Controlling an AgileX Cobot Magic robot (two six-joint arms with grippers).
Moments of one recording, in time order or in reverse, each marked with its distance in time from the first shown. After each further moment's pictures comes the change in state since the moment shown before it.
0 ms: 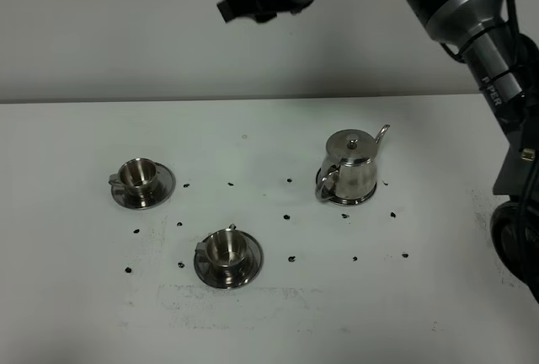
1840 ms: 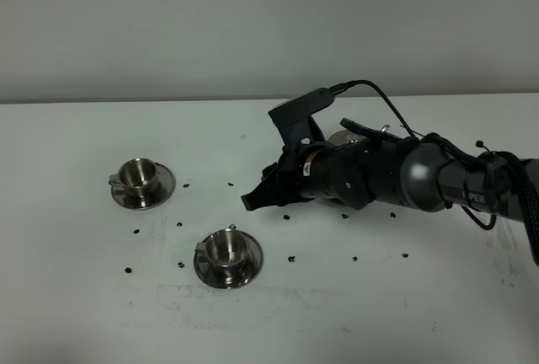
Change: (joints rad) left arm 0.000 0.000 0.000 0.003 0.003 0.000; right arm 0.078 -0.187 1.305 -0.233 -0.931 0.282
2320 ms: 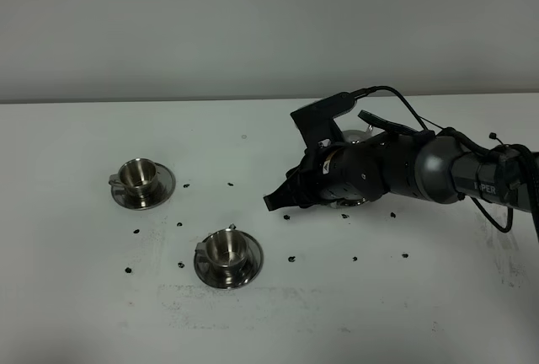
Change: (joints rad) left arm 0.000 0.000 0.000 0.000 0.000 0.000; right arm -0.050 0.008 0.000 -0.001 0.098 0.007
